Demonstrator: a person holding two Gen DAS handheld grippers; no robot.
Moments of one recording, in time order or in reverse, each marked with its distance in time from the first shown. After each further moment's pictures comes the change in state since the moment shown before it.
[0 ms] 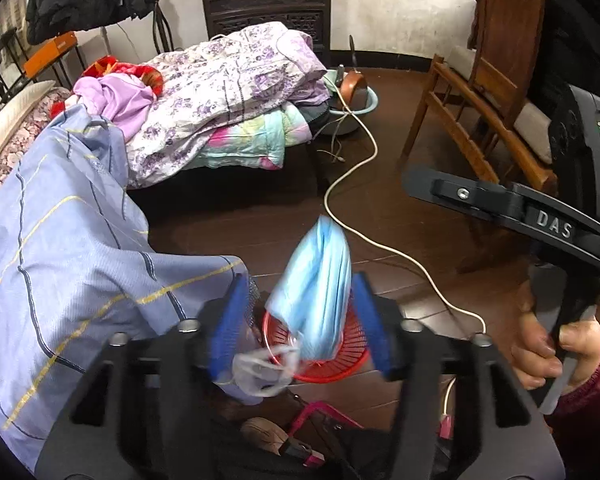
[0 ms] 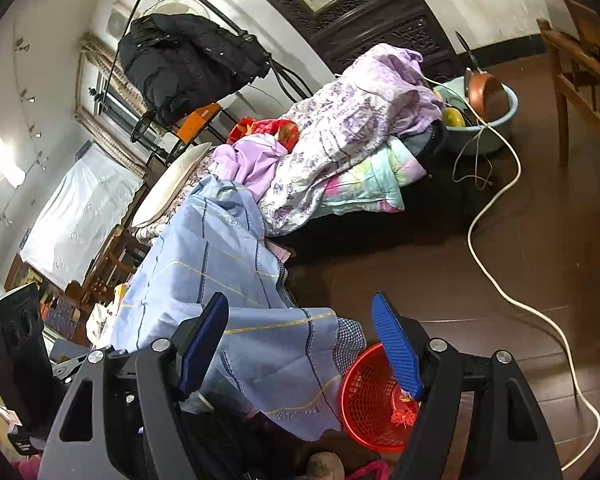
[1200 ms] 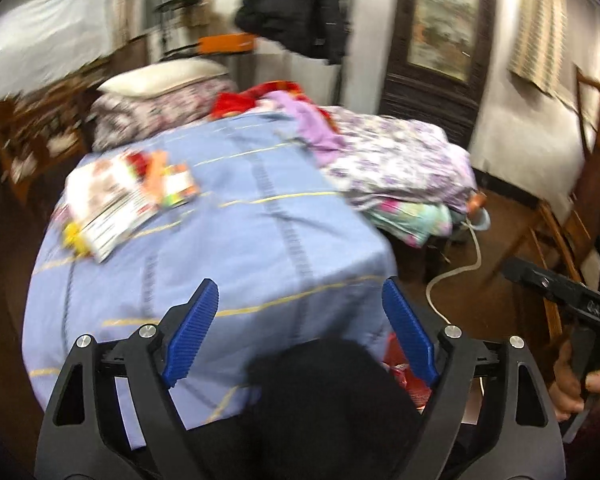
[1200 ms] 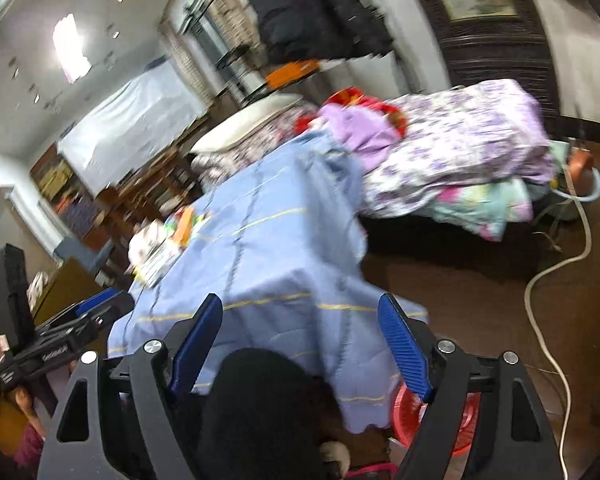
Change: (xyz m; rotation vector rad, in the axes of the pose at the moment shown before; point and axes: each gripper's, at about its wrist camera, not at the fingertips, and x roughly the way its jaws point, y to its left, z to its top) left arm -0.161 0.180 -0.116 -0.479 -0.283 0.291; right arm 0.022 0.194 -0.044 -0.382 0.128 0.118
